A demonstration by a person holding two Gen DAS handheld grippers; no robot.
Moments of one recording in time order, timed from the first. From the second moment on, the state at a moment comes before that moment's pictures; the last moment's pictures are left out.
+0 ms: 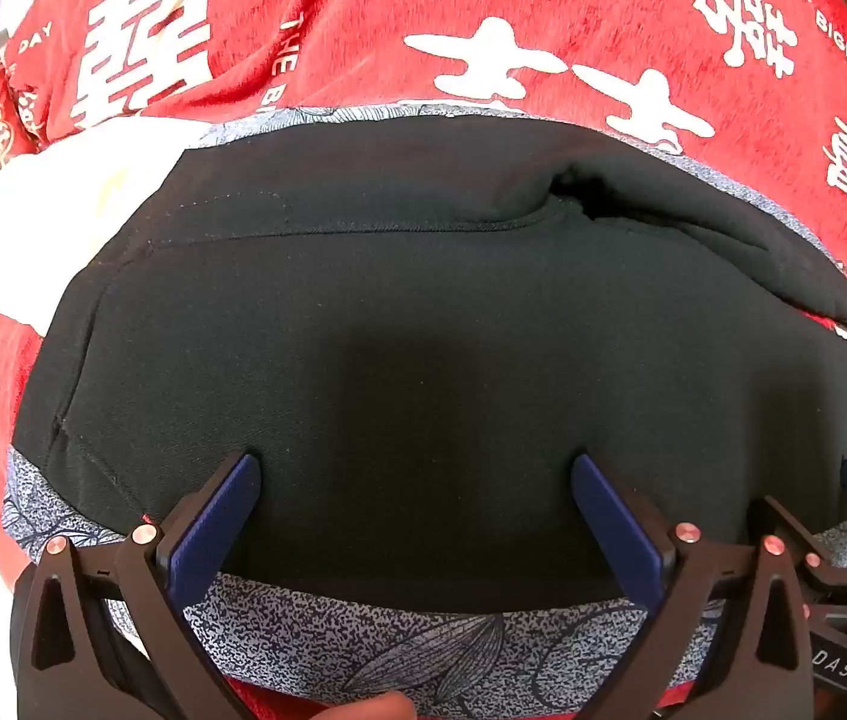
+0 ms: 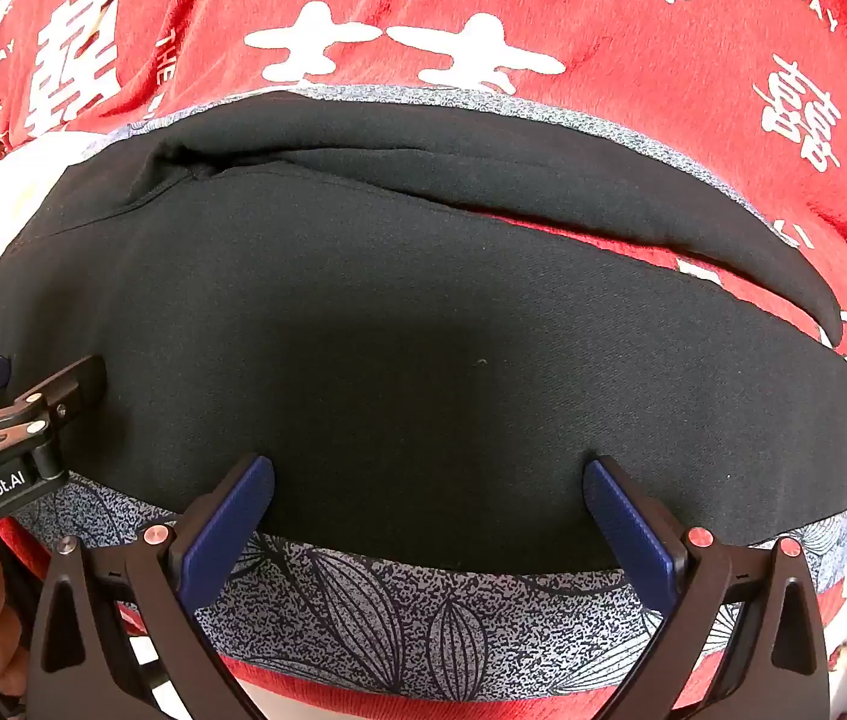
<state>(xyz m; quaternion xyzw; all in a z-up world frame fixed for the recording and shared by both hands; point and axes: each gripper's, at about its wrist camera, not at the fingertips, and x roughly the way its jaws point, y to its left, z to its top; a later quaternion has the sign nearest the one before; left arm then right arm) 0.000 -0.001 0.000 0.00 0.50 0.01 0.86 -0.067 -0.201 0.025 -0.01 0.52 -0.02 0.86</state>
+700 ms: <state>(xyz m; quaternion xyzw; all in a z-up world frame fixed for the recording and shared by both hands) 0.000 0.000 0.000 0.00 0.50 0.00 0.86 -0.068 -0.199 0.022 -0.01 0.52 -0.02 0.86</state>
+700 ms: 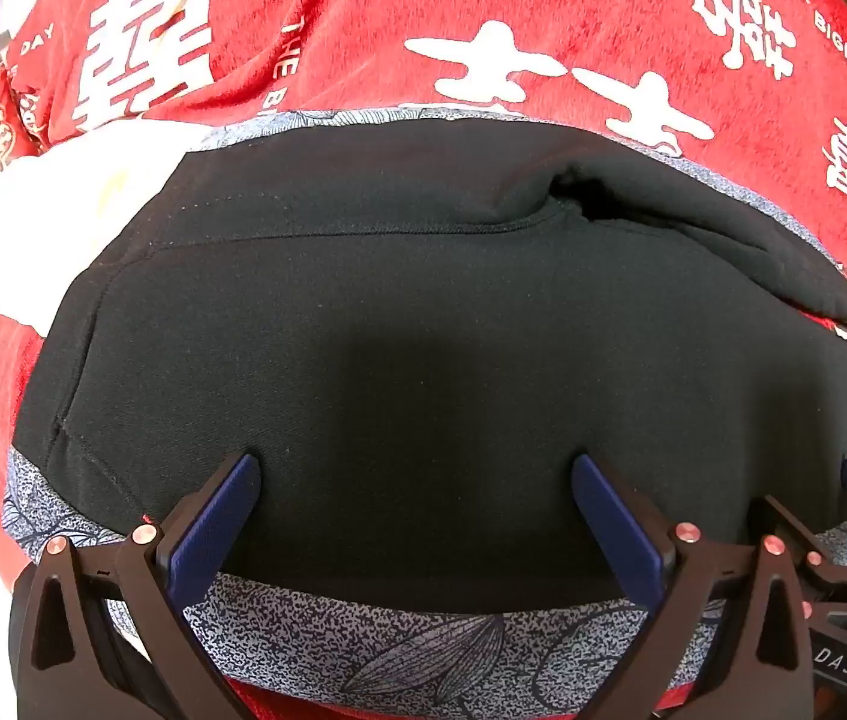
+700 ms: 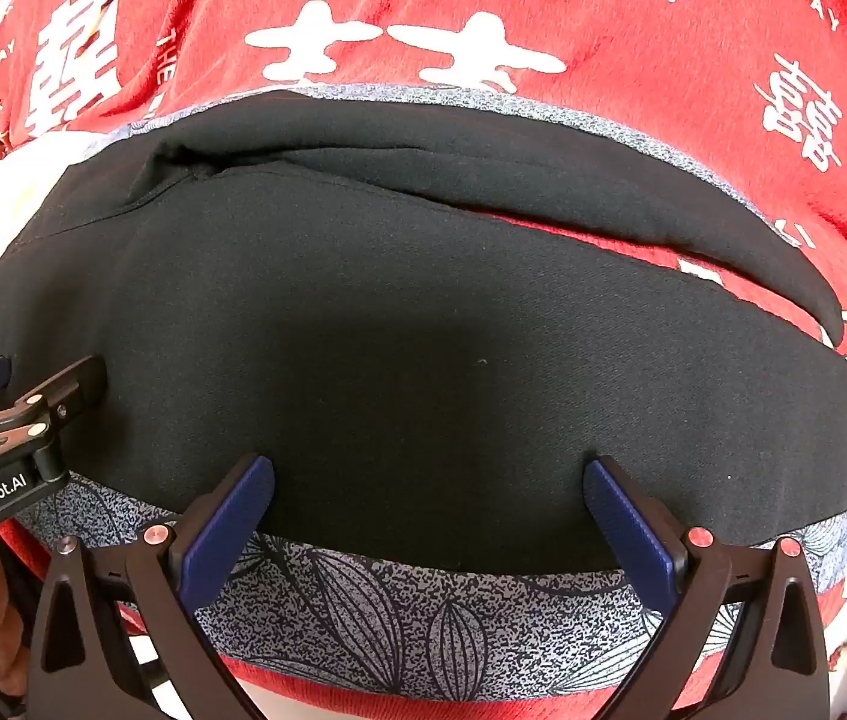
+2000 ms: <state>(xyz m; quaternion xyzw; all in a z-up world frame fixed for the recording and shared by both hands) 0.036 0.063 0.107 0.03 0.47 0.02 0.88 -0.029 -0.148 0.108 -0.10 0.47 0.07 0.88</state>
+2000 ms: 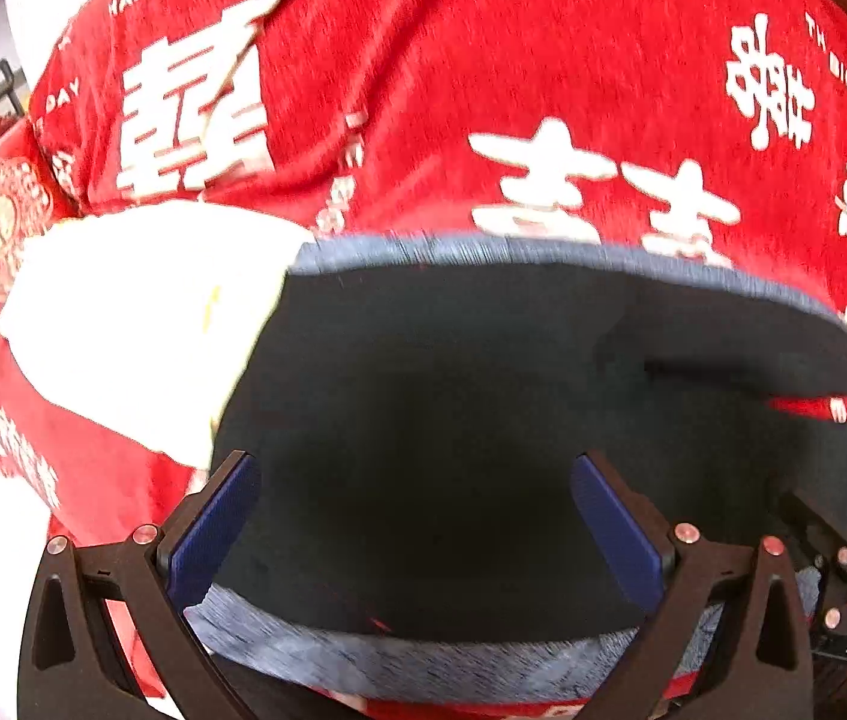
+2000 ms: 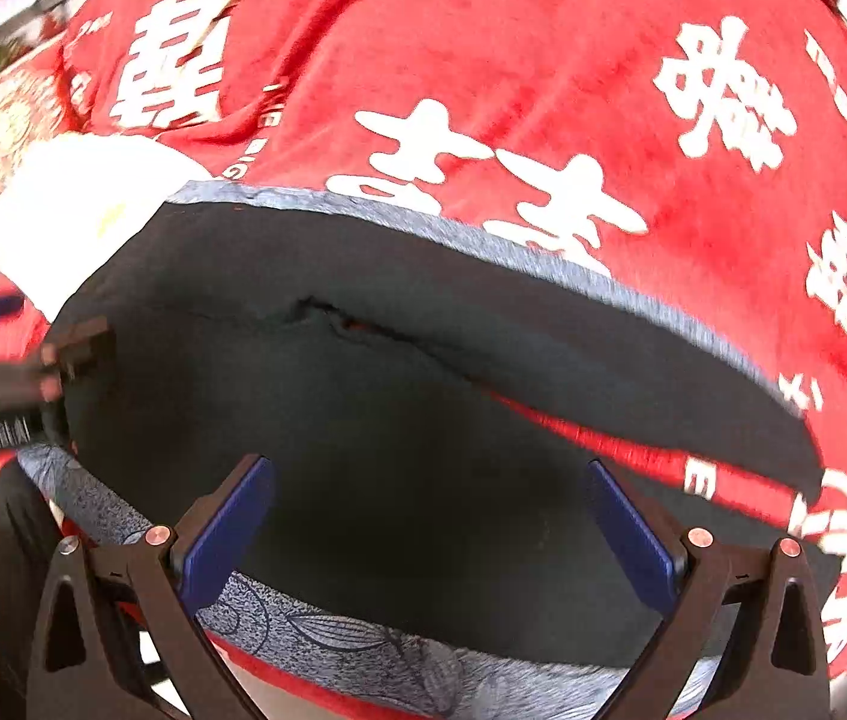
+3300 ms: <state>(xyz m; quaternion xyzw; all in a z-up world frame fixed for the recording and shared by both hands) 0.092 0.094 0.080 0.05 0.49 0.03 0.87 0.038 -0.114 0.082 -0.10 0.46 0.11 0.88</state>
